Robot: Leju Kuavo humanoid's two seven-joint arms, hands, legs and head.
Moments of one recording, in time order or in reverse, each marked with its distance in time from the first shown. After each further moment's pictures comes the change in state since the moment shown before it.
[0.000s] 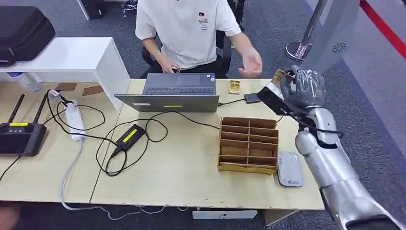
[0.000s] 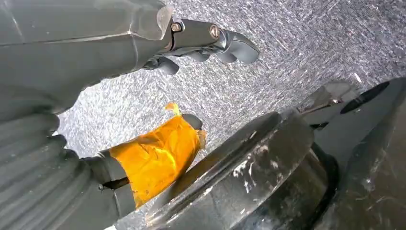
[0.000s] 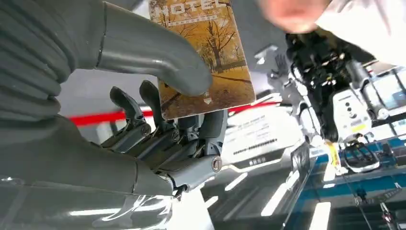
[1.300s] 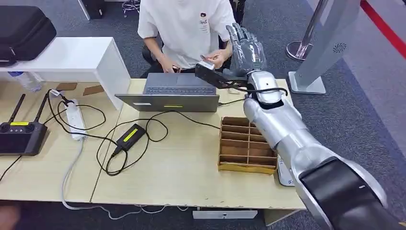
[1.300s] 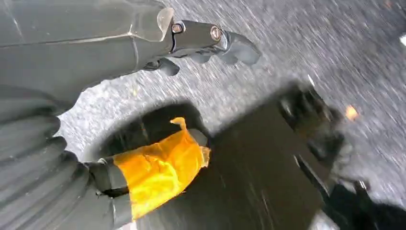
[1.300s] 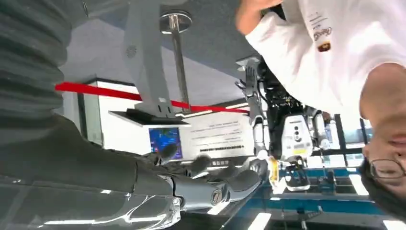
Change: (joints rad) left arm -0.102 -0.097 -0.034 0.000 0.089 0.069 0.078; right arm -0.361 0.322 0.203 0.481 0.119 0.032 0.082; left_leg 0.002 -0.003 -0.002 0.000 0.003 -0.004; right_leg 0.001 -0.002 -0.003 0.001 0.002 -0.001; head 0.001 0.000
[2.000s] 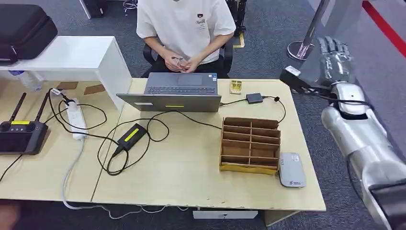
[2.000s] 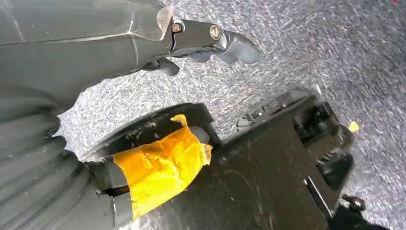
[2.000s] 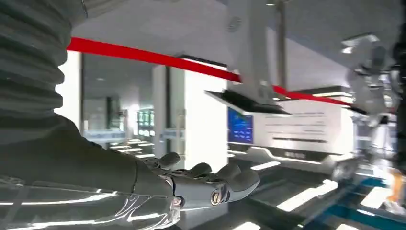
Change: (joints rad) left arm 0.036 -0.008 0.041 0.000 0.083 0.060 -0.029; right arm 0.152 -0.508 -0.074 -0.168 -0.055 0.034 -0.017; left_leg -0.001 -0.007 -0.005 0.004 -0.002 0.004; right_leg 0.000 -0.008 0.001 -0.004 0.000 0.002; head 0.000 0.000
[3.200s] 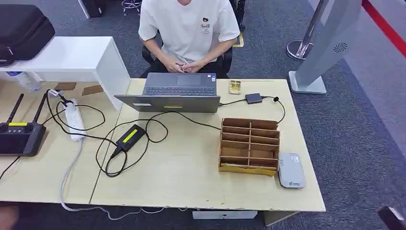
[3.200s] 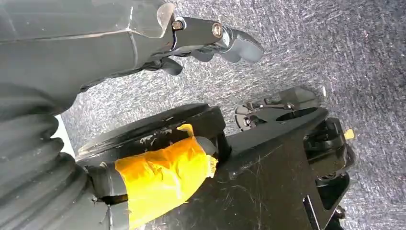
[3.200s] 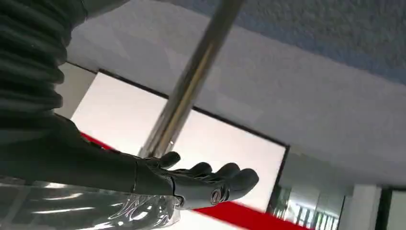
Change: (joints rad) left arm 0.036 -0.001 0.075 0.000 0.134 0.030 -0.023; right arm 0.948 -0.163 -0.901 0.191 0.010 -0.198 -0.141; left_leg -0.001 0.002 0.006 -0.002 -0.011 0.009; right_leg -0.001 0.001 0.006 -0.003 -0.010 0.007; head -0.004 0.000
